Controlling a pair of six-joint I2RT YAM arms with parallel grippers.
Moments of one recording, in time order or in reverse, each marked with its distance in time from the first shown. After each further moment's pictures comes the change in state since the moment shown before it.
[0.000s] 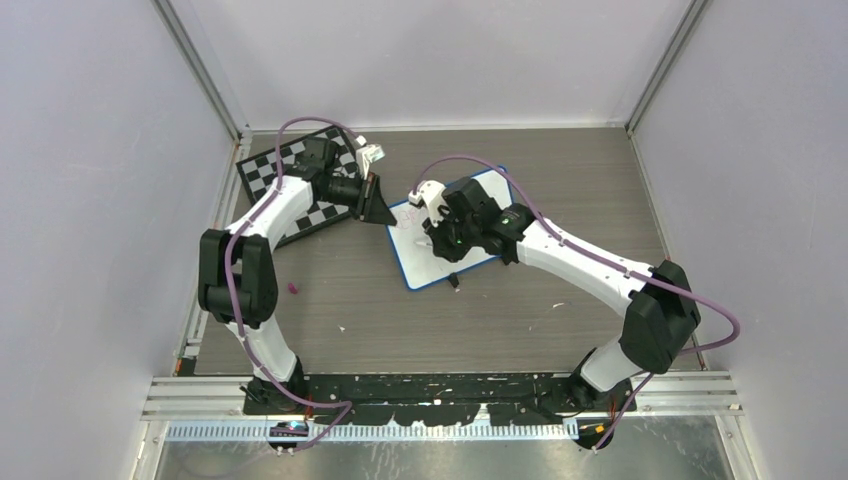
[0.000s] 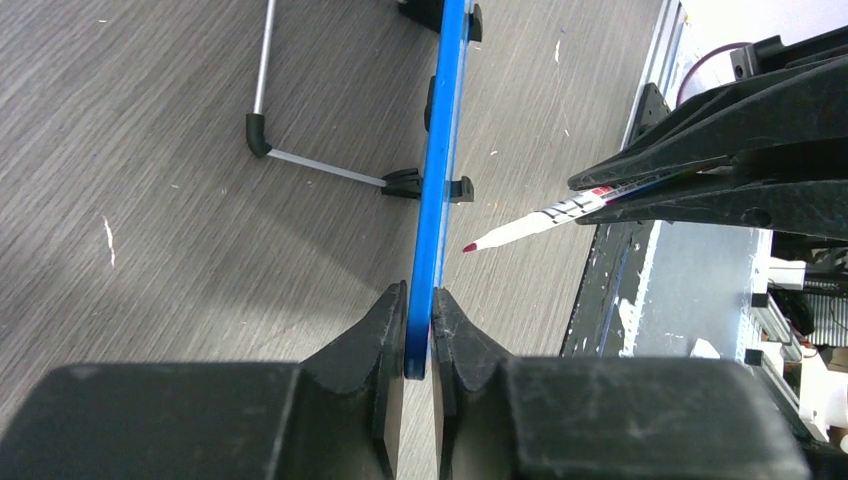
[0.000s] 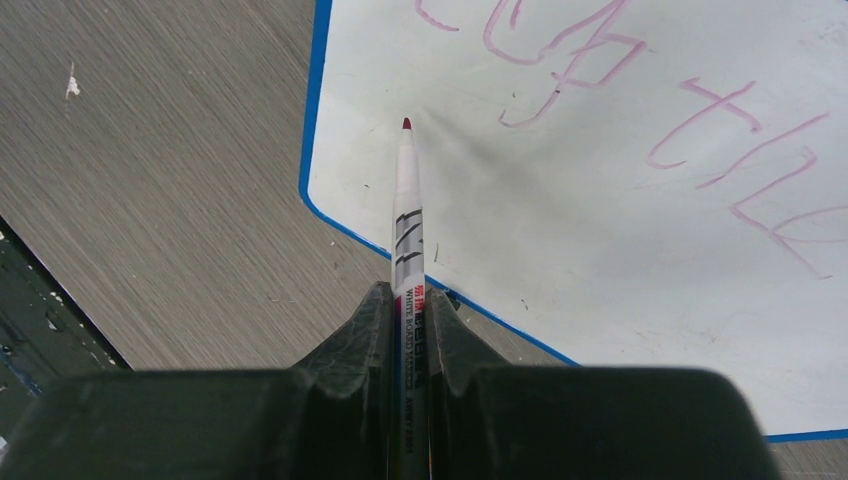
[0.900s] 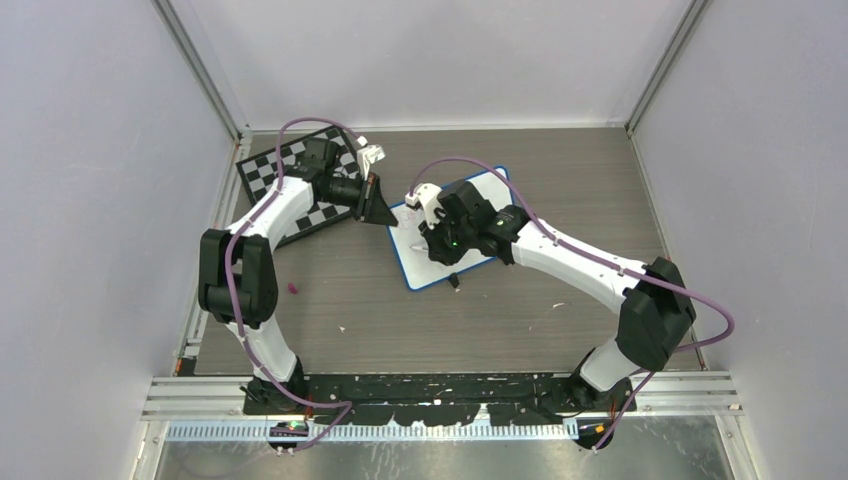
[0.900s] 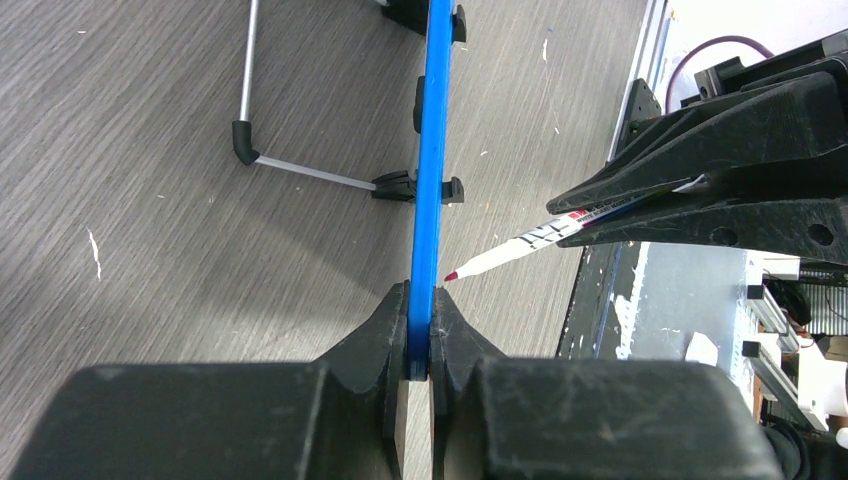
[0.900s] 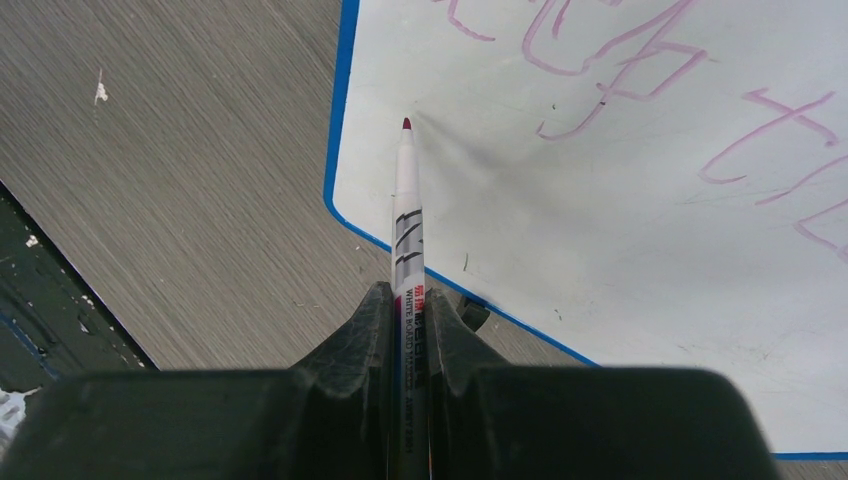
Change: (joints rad) left arm -0.007 0.000 -0.009 0.010 0.026 0.007; right arm 0.018 0.027 0.000 0.011 -0.014 0.049
